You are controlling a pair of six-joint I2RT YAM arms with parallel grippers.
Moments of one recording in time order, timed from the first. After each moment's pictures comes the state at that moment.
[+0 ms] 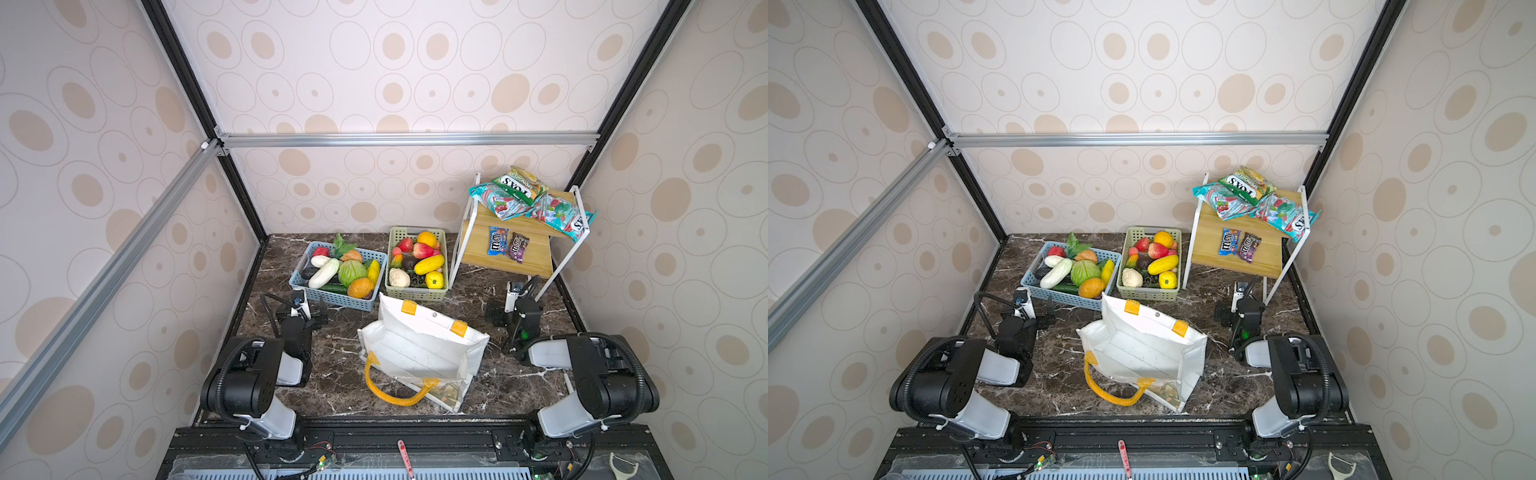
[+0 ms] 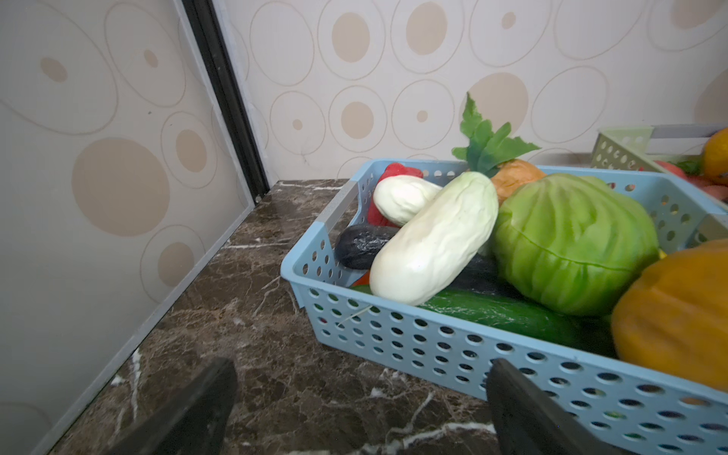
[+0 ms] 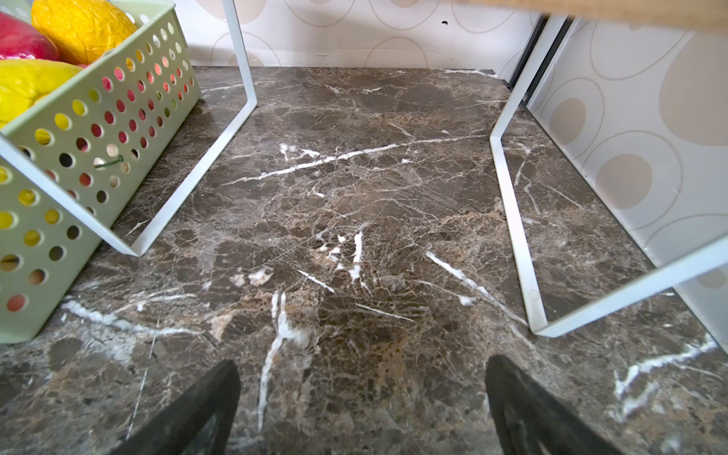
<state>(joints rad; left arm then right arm) -0.04 1.55 0.23 1.17 -0.23 0.04 0.05 1.54 0.40 0.70 0.14 0.01</state>
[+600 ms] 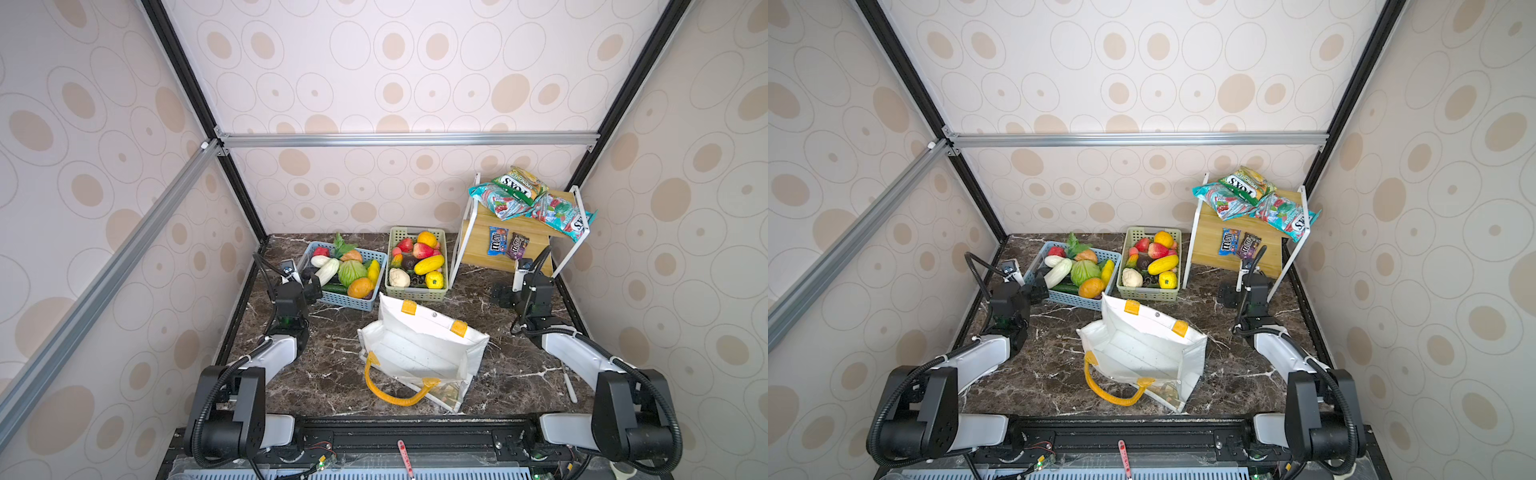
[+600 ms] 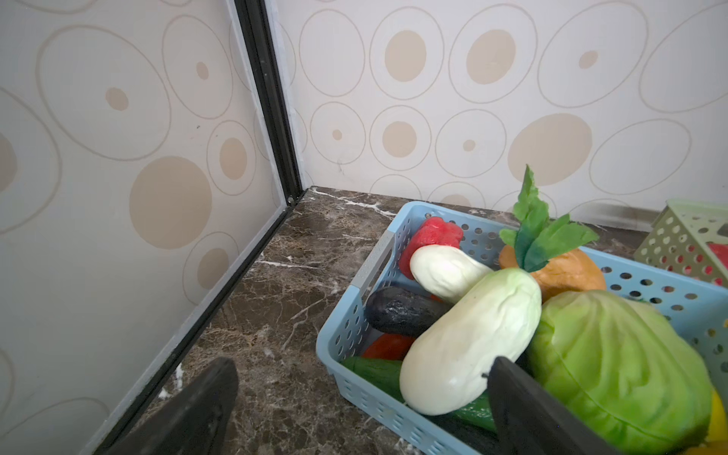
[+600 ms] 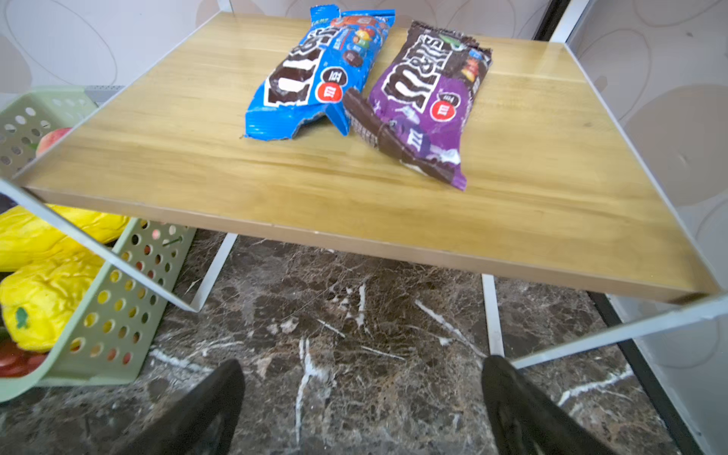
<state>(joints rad) -0.04 1.34 0.59 0.48 -0.32 -0.11 0.05 1.29 0.70 0.10 0.11 0.07</state>
